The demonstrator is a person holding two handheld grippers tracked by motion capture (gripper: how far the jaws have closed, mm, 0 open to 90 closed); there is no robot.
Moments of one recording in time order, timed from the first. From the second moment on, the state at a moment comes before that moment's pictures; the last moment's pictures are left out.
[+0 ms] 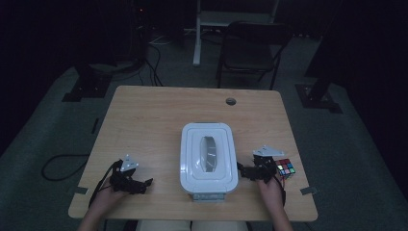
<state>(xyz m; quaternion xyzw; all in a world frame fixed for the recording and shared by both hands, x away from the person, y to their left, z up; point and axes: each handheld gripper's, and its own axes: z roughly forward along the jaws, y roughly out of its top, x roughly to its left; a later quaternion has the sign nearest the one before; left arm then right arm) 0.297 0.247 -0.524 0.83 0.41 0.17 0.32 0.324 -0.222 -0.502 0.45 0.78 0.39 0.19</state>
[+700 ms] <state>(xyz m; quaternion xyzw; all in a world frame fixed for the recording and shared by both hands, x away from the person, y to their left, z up) 0.296 0.254 -0.524 0.83 0.42 0.17 0.32 0.333 -0.216 -0.527 0.46 0.79 0.34 0.20</state>
